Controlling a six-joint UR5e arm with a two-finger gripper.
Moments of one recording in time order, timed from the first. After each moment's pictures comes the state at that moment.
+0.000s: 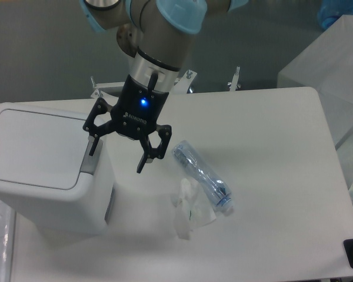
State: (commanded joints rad) arm 2.40 -1.72 -1.63 -0.95 0.94 0.39
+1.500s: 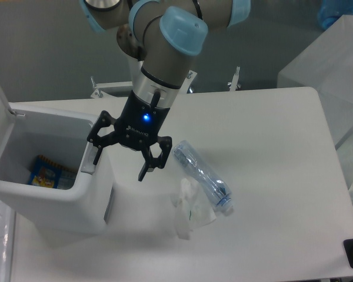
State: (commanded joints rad) arm 2.40 -1.73 -1.62 -0.95 0.94 0.41
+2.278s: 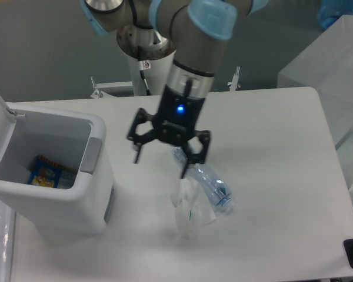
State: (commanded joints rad) arm 2.54 -1.74 -1.63 -0.94 1.17 0.83
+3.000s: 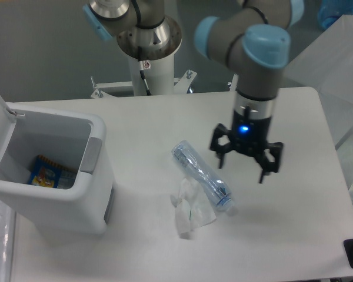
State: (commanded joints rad) arm 2.73 -1.90 -1.60 -0.94 1.40 1.34
